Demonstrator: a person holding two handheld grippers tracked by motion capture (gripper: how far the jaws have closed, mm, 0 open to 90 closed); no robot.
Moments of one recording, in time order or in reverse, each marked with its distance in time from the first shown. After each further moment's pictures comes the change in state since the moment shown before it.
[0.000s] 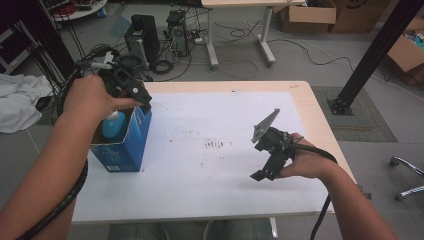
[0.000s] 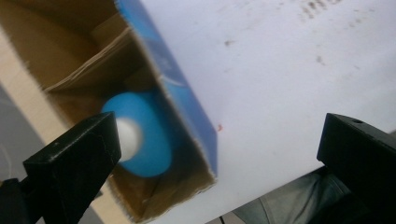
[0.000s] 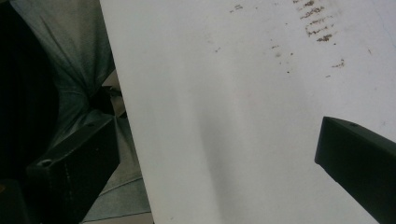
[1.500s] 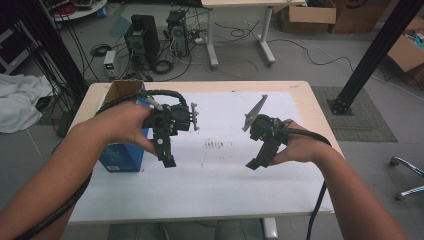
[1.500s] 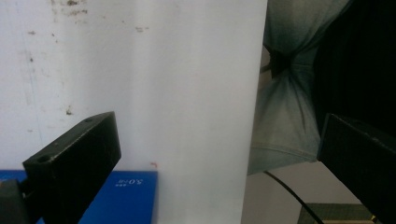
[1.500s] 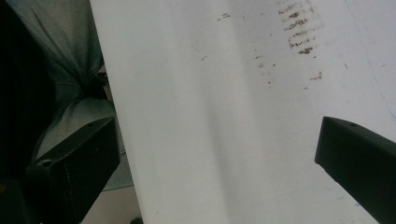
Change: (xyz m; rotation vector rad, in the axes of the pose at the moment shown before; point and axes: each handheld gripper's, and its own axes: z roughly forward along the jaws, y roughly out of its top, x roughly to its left) left arm -0.115 -0.012 0.045 0.133 -0.245 0.934; right arm -0.015 0.034 -0.009 0.083 -0.005 -0.031
